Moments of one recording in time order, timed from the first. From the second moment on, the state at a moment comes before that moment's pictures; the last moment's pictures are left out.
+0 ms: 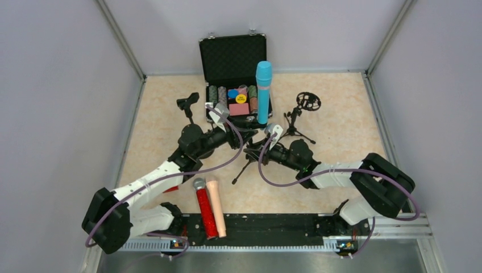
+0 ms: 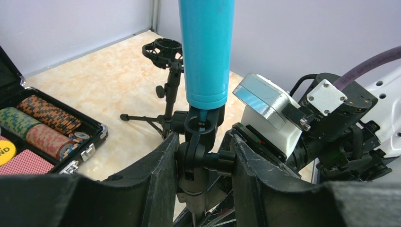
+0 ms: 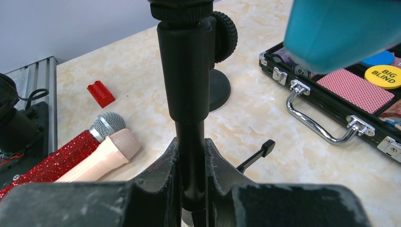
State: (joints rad) left arm -0.63 1.13 0.63 0.65 0.43 -0.29; right arm 0.81 1.47 0.45 1.03 -0.29 0.14
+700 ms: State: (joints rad) left arm -0.65 1.08 0.75 0.26 0.22 -0.24; right arm 0.85 1.47 0.46 0.95 -0.14 0.09
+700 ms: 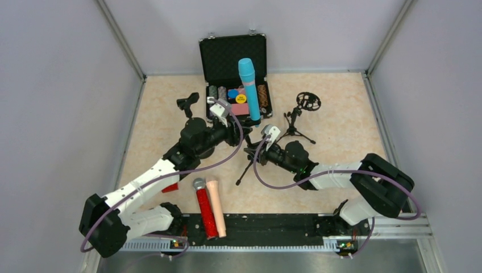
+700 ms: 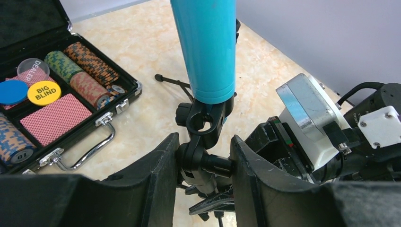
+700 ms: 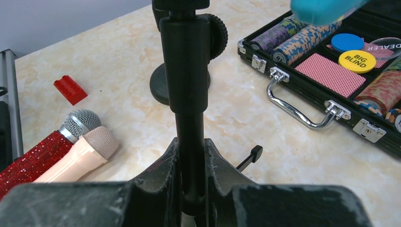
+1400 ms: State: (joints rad) left arm -0.62 1.02 0.69 0.36 0.45 -0.13; right arm 0.85 1.48 0.47 0.99 -0.29 0.13
